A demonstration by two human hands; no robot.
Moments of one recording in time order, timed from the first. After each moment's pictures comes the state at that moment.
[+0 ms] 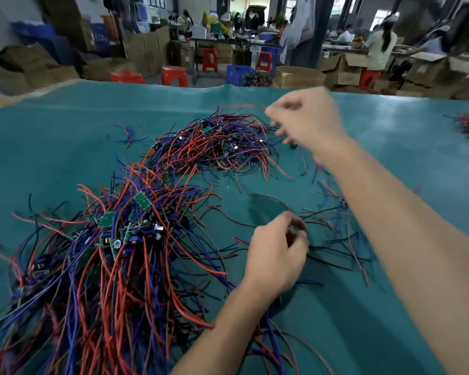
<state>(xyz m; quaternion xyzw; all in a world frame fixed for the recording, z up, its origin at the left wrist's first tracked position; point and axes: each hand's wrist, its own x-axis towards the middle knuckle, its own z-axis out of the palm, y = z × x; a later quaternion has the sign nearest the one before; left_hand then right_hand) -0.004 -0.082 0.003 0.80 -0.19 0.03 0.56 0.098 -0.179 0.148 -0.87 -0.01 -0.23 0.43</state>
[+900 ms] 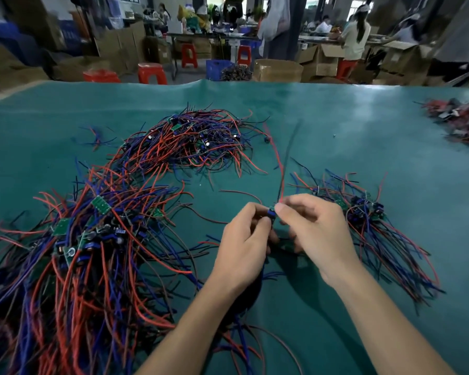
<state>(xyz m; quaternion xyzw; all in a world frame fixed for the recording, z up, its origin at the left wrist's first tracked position) -0.005 -0.080 0.006 0.73 -0.18 -0.03 0.66 -0.032 -0.217 0.023 -0.78 0.10 -0.21 0.59</state>
